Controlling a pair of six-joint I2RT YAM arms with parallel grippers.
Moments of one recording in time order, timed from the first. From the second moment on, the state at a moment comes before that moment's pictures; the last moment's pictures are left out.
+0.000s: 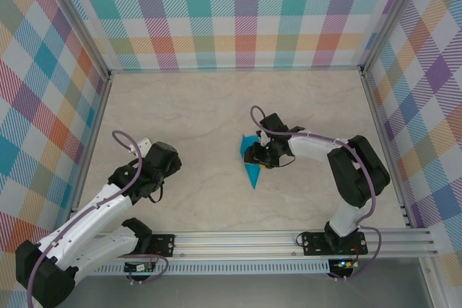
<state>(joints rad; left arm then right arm) -0.58 0.86 0.69 -0.81 -0.48 -0.99 0.58 1.74 0.99 -0.42 -0.42 0.67</state>
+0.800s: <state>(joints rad) -0.57 0.86 0.69 -0.81 -0.47 -1.03 0.72 2.03 1.45 -0.84 0.00 0.62</state>
